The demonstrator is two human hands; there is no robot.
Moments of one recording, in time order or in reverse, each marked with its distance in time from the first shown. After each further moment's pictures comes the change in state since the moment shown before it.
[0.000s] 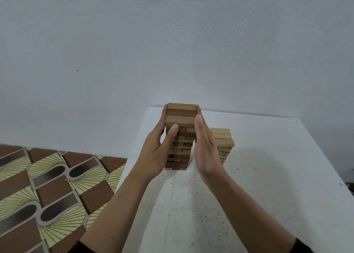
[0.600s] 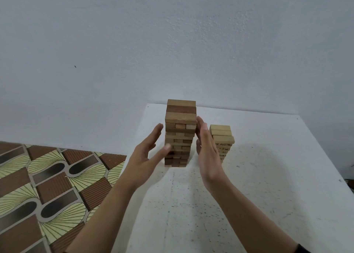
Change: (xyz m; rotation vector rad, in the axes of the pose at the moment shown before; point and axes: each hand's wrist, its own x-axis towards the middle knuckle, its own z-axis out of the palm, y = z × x) left_hand -0.024 -0.045 -0.026 0.094 -0.066 -0.106; right_hand -0.013 0.023 -0.010 0.009 0.013 0.072
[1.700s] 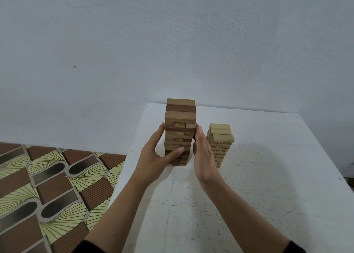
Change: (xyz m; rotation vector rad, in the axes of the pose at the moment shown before) left_hand 0.019 -0.022 0.023 0.086 0.069 -0.002; right_hand -0.005 0.004 0.005 -0.009 -0.031 0.031
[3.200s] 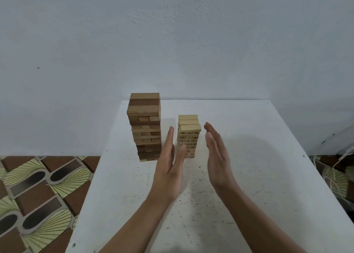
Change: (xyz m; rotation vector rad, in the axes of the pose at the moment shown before) left_hand -0.058 0.080 0.098 -0.446 -0.087 -0.093; right_hand -0.038 0.017 -0.092 -0.137 0.266 -0.054
